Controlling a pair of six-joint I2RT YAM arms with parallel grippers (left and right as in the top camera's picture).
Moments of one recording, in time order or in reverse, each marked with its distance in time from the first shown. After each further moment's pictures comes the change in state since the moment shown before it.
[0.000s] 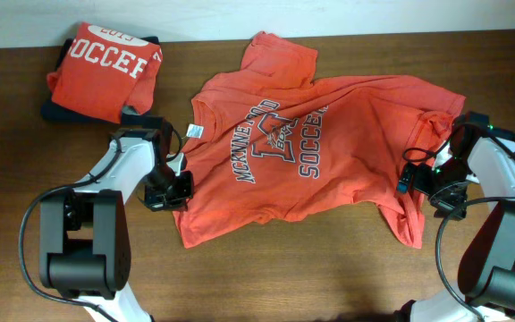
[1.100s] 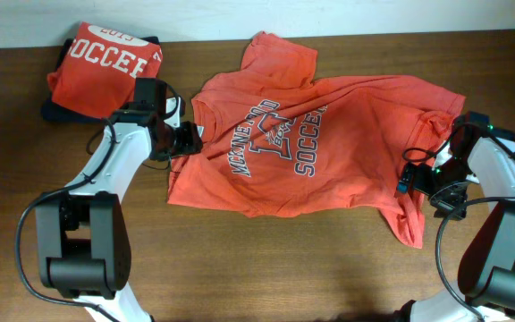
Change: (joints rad) left arm -0.002 0.000 0.156 0.329 0.020 -0.048; right arm 0.000 0.000 0.000 0.000 0.000 0.000
